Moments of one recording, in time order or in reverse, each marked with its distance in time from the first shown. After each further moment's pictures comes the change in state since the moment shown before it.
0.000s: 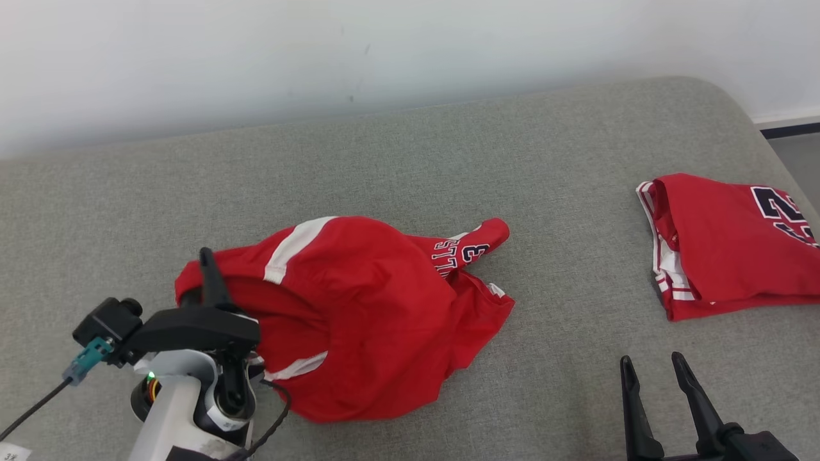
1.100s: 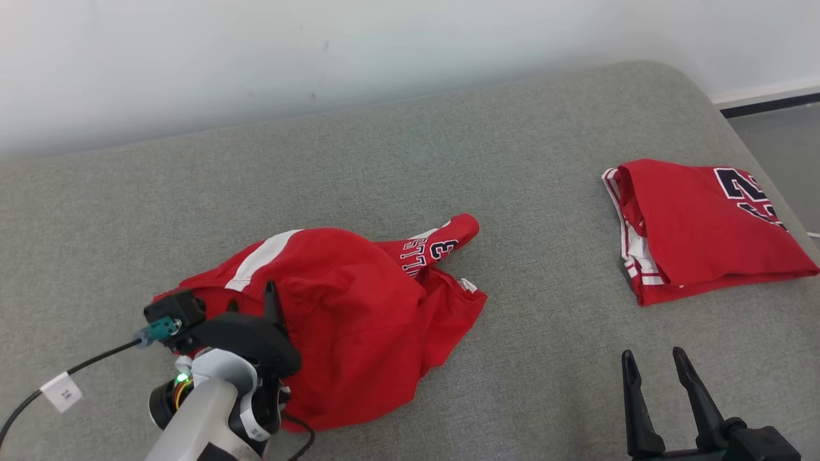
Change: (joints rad) left arm -0.066 0.030 -0.227 0.212 0.052 0.054 0.133; right arm -0.015 0.000 0.001 0.008 0.025 0.000 0.000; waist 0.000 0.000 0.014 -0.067
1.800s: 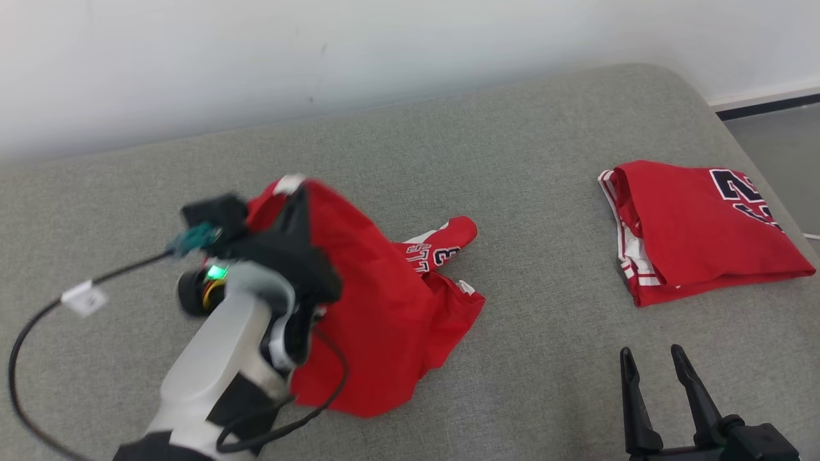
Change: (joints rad) left arm -0.170 -0.004 -0.105 -0.051 0.086 -0.072 -0.018; right arm -0.009 0.000 0.001 0.003 0.006 0.000 0.000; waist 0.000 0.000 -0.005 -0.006
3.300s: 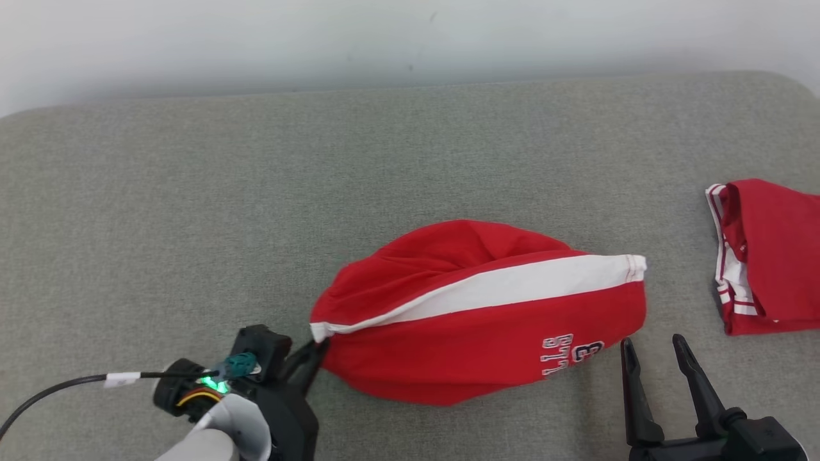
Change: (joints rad) left arm 0.202 0.429 -0.507 -0.520 0.044 0.024 0.199; right arm -0.012 0.000 -0.001 -0.019 -0.019 0.000 0.000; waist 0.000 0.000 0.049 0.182
